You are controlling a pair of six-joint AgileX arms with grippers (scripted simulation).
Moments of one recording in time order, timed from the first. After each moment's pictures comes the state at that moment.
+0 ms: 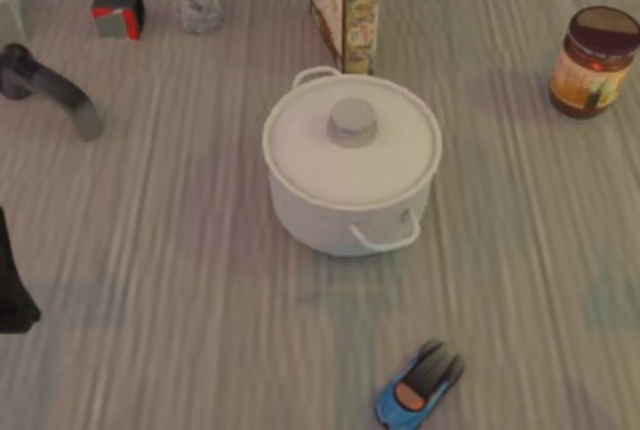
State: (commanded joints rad) left arm 0.00 0.00 0.00 0.00 0.00 0.00; right arm 0.00 0.00 0.00 0.00 0.00 0.00
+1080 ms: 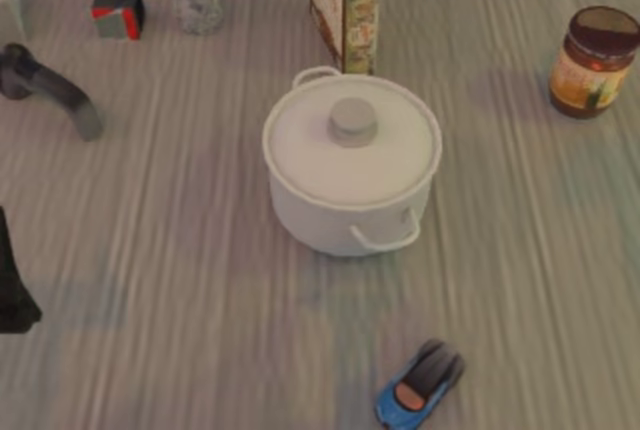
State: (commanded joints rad) left arm 0.00 0.00 0.00 0.00 0.00 0.00; right arm -0.04 0.91 1.00 -0.54 -0.04 -0.15
